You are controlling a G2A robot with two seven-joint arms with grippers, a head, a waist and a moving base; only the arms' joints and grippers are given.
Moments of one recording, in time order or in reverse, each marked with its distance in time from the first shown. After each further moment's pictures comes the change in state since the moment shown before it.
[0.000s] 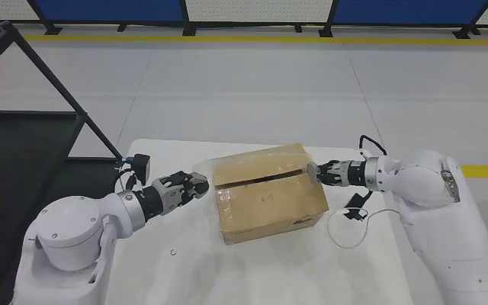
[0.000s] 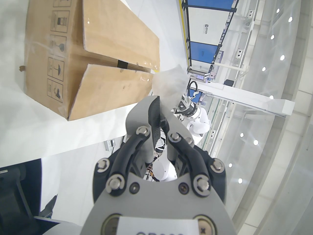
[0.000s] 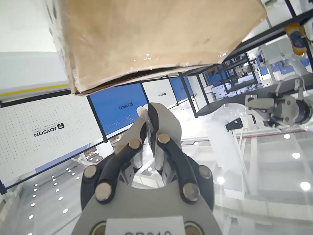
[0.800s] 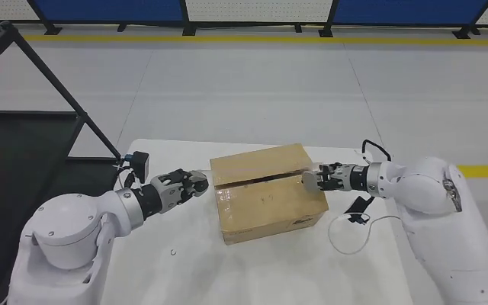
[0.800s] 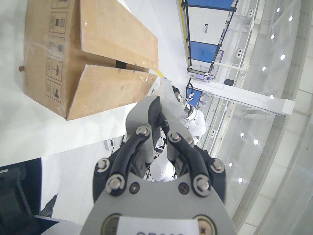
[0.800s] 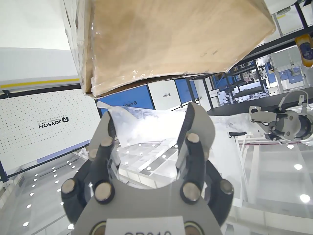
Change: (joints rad) left arm -0.018 0.042 0.019 -0.004 -0.078 0.005 0.060; right arm -0.050 0.016 0.025 -0.050 -0.023 0.022 0.033
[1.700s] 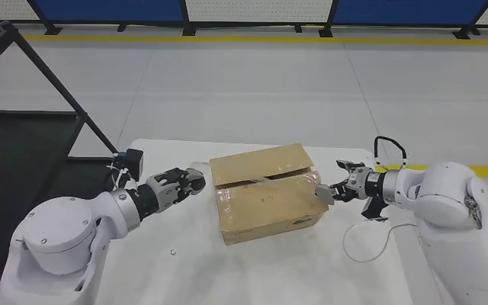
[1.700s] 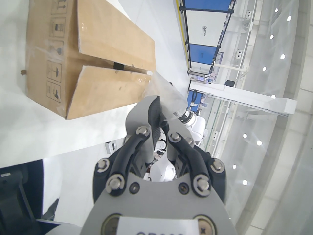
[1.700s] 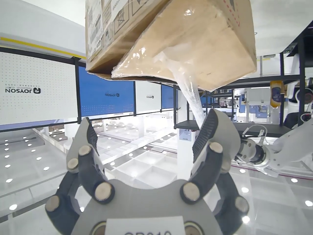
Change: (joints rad) left arm 0.005 0.046 0.013 -0.052 -0.017 -0.007 0.067; right arm -0.088 0.059 0.071 -0.106 -0.130 0.239 0.080
